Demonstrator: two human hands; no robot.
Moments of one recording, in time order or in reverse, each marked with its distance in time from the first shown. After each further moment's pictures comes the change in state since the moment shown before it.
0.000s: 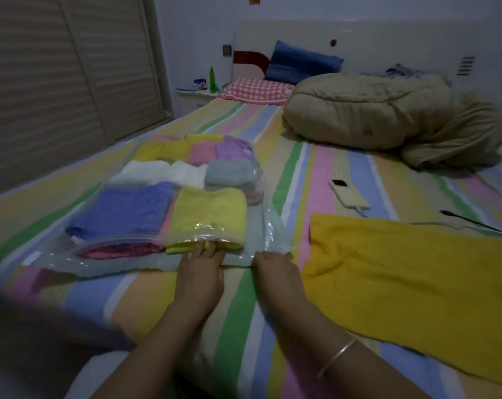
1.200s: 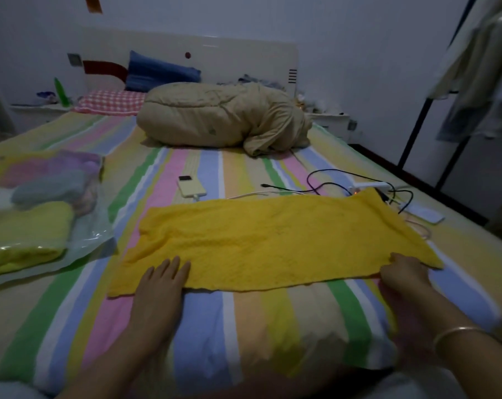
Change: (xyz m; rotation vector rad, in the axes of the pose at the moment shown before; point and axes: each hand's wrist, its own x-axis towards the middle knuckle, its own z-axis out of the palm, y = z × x) left_hand -0.060 0.237 0.006 0.081 -0.085 0.362; right_hand -0.334 0.408 -0.174 0.049 -0.009 1.251
